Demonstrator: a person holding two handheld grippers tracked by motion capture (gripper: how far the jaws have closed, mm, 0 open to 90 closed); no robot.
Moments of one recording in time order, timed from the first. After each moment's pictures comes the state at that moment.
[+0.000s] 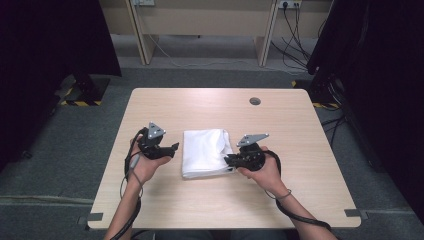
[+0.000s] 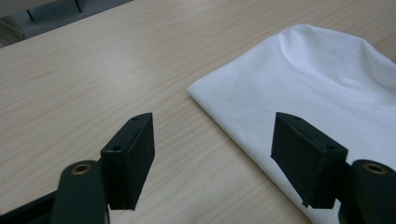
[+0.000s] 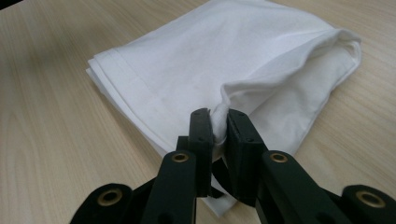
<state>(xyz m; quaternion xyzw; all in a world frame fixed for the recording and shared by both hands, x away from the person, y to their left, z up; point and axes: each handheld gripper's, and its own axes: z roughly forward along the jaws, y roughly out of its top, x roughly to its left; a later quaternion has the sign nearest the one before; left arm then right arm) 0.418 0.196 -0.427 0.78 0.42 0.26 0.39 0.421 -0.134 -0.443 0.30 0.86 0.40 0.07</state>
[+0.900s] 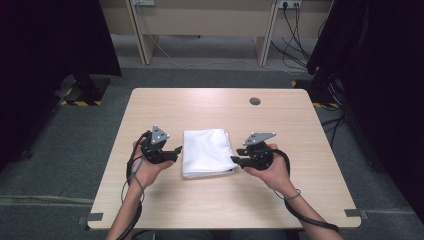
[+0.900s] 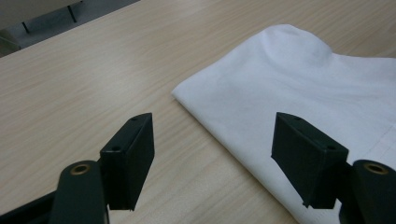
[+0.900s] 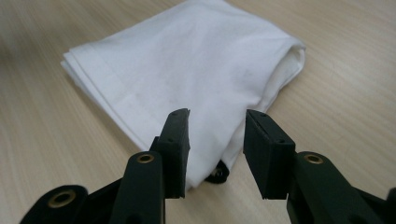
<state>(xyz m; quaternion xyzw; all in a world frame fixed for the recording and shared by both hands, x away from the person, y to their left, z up) 0.409 0.186 -0.426 0.79 0.40 0.26 0.39 0.419 -0.146 -0.425 0.30 0.86 0.38 0.13</state>
